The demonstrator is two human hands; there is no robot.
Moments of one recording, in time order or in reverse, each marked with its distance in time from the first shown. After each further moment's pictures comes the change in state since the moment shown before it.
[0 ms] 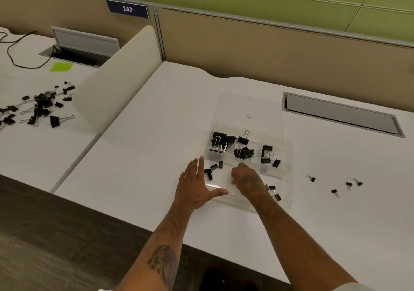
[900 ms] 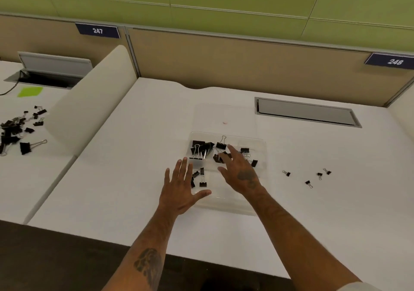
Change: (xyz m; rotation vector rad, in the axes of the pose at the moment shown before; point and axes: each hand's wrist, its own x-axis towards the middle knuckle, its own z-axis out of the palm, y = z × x) left_hand 0.006 0.003 -0.012 0.278 0.060 0.198; right_hand -0.021 0.018 -0.040 0.050 0.364 -0.057
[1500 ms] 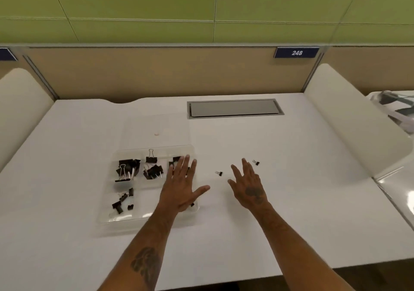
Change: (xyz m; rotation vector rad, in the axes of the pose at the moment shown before) left_hand 0.081 0.207 0.018 0.000 0.020 0.331; right_hand -0.130 0.207 -0.040 -0.099 -0.074 0.484
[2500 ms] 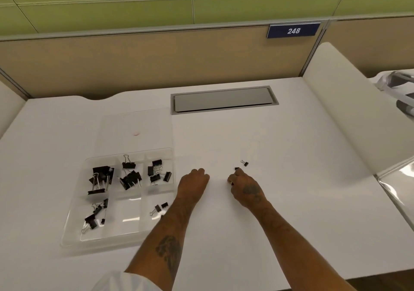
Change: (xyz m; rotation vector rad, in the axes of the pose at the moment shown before) left_hand 0.092 0.080 0.043 0.240 -0.221 0.124; right_hand 0.046 0.070 0.015 0.136 -0.177 -0.093
